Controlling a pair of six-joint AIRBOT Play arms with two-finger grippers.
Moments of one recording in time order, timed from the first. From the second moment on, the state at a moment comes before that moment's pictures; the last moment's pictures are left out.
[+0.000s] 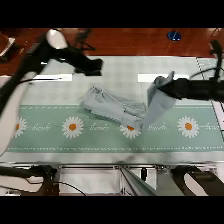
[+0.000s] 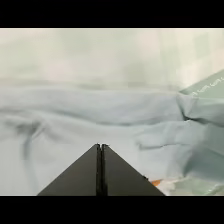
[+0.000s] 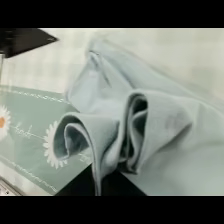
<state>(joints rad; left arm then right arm) -0.29 -1.57 1.65 1.08 -1.23 -1.57 0.03 -0.91 1.02 -0.74 1.16 1.42</state>
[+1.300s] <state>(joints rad) -0.03 -0.57 0.51 1.05 -0.88 -1.56 0.09 -1.37 1.53 -1.04 1.32 1.52</state>
